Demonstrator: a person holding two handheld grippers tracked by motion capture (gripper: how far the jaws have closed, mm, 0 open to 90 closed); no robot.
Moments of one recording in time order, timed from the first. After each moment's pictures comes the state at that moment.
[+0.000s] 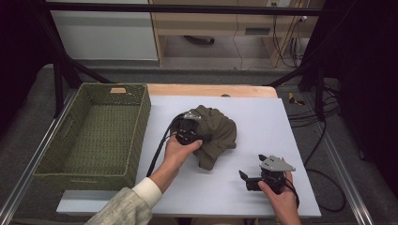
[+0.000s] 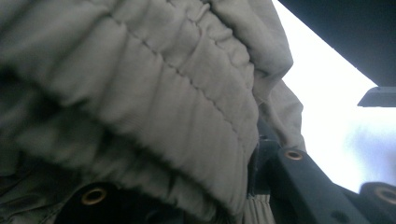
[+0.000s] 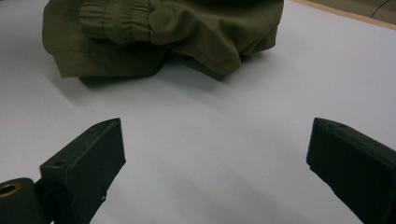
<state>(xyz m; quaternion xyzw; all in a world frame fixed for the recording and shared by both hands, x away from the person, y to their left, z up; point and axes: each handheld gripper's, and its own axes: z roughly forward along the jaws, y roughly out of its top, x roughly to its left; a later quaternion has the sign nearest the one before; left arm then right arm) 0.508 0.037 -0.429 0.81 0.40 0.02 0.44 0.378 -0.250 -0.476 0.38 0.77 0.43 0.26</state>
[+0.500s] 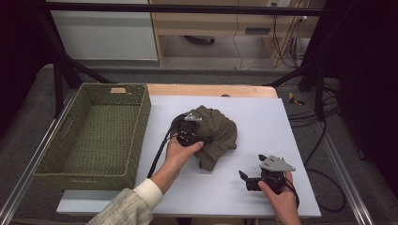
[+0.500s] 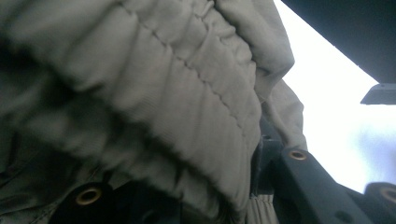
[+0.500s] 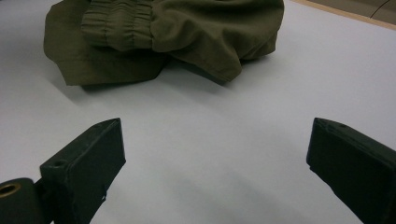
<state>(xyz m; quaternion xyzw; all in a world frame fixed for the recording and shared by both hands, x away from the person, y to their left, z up) 0.506 0.036 -0.434 0.80 0.40 0.03 0.44 0.378 -0.250 -0.476 0.38 0.77 0.43 0.26</state>
